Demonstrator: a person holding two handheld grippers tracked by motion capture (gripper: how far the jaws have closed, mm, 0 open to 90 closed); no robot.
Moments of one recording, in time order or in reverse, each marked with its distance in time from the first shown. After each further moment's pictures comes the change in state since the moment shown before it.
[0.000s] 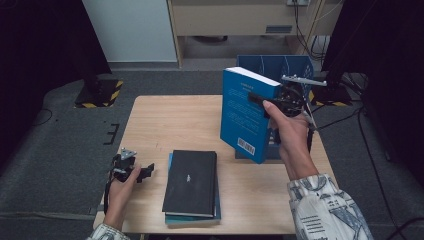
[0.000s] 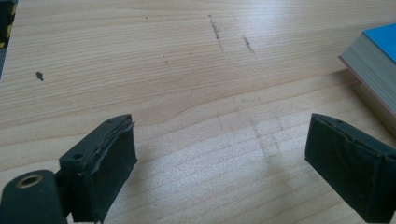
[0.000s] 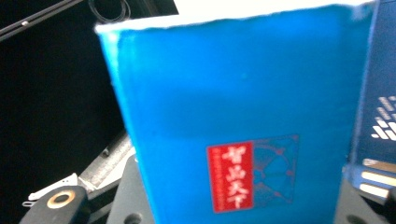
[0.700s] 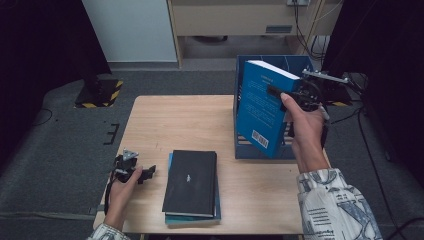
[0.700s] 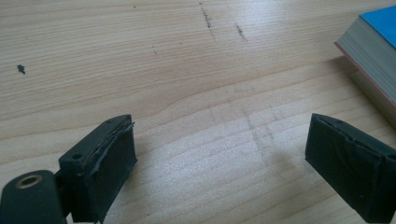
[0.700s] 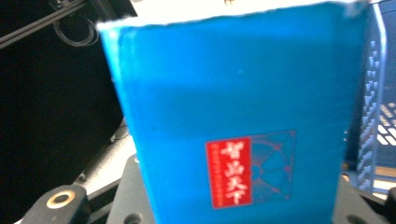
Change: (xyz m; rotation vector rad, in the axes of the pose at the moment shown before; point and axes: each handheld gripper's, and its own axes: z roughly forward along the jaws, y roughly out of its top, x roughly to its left) left arm -0.004 -0.002 0.003 0.028 -0.016 0.024; right arm -0.033 0.014 -0.019 -0.057 -0.116 0.062
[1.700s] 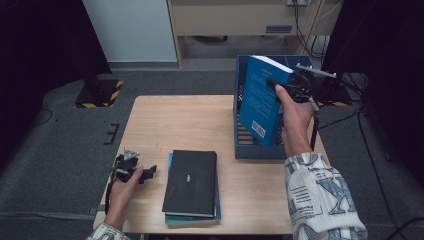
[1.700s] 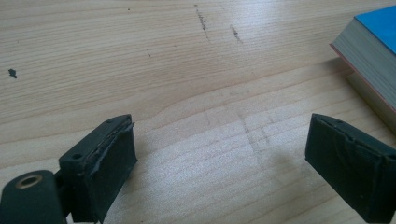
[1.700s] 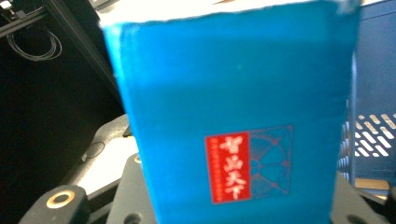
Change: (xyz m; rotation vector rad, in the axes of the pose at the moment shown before) left arm -0.001 0.001 0.002 -0.003 -0.008 0.009; right arm -0.017 0.005 0.041 -0.043 -0.112 0.022
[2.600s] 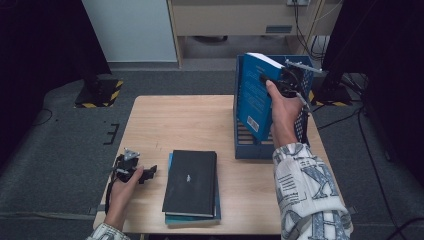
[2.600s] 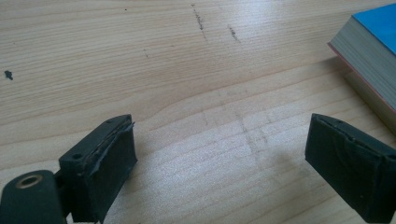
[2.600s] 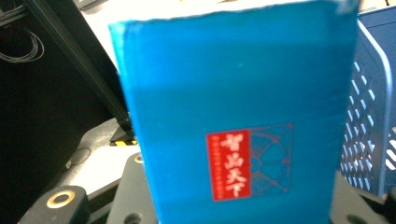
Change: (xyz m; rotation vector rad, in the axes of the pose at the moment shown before) left arm 0.000 0.000 0.001 -0.001 -0.004 0.005; right arm 0.009 0.001 0.032 -0.016 -0.055 -0.016
